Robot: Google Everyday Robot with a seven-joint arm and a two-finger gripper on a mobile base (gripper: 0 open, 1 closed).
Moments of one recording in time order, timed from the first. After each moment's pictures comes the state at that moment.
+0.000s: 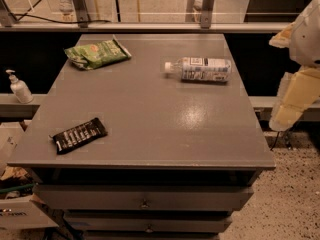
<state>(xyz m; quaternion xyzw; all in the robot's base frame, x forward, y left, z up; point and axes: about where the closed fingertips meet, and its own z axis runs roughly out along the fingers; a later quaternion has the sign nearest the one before) 0.453 -0.210 0.973 -0.61 0.77 -0.05 0.17</state>
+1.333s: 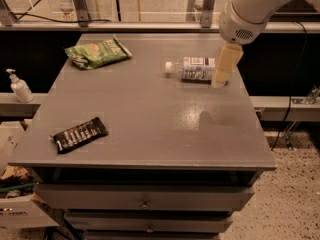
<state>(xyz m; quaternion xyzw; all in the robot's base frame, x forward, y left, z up) 0.620 -0.158 0.936 -0.65 0.72 -0.08 0.23</state>
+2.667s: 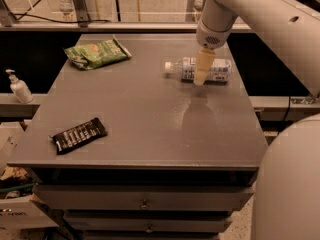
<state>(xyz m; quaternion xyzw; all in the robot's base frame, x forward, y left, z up) 0.711 -0.139 0.868 -0.62 0.76 -0.08 0.17</state>
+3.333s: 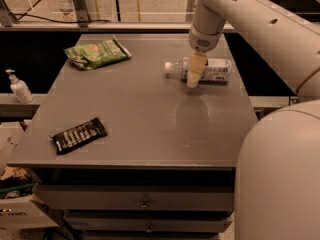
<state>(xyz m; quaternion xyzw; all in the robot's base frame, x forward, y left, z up) 0.720 -0.122 0.848 -0.62 0.76 -0.07 0.15</state>
